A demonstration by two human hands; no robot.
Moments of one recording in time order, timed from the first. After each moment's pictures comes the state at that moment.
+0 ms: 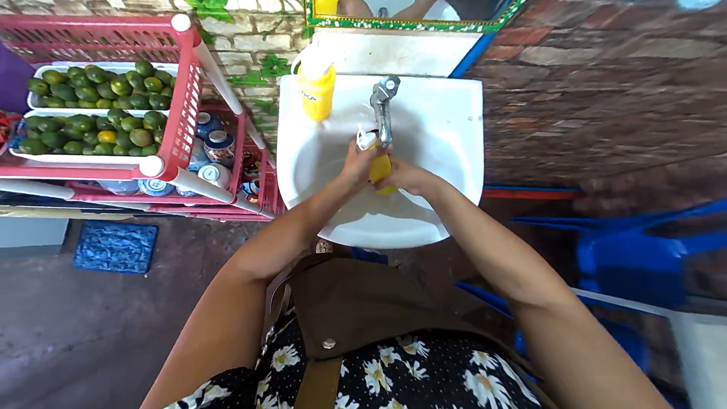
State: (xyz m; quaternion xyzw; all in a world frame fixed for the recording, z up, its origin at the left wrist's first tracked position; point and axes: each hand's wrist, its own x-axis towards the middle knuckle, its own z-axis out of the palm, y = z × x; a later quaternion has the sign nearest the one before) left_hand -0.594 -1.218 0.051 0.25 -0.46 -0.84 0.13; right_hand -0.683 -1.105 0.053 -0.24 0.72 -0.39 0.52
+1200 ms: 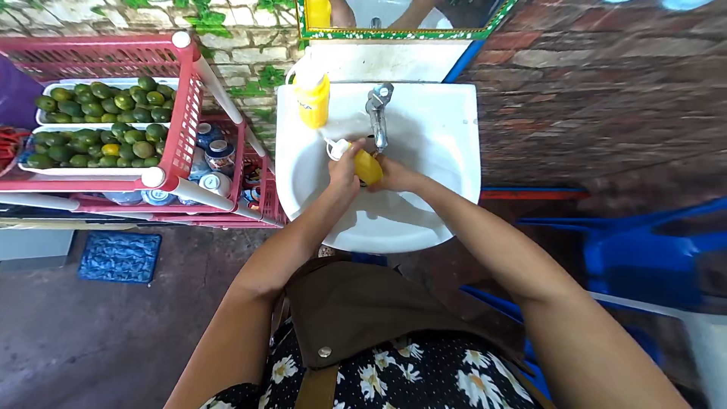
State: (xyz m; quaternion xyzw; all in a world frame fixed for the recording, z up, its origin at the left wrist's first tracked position) left_hand -0.590 -1.220 0.062 0.42 -0.30 -0.83 0.21; right_hand -0.692 -1.114 0.047 -0.40 0.78 -0.28 0.39
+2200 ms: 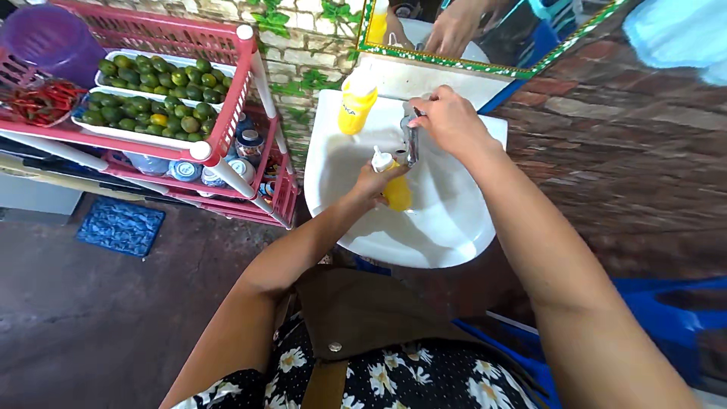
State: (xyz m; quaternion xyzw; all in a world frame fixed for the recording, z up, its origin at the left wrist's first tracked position) left_hand -0.559 -1.228 0.089 0.35 -0.45 -0.82 0.03; right_hand -0.714 -1.178 0.184 -0.53 0.84 -0.07 0.07
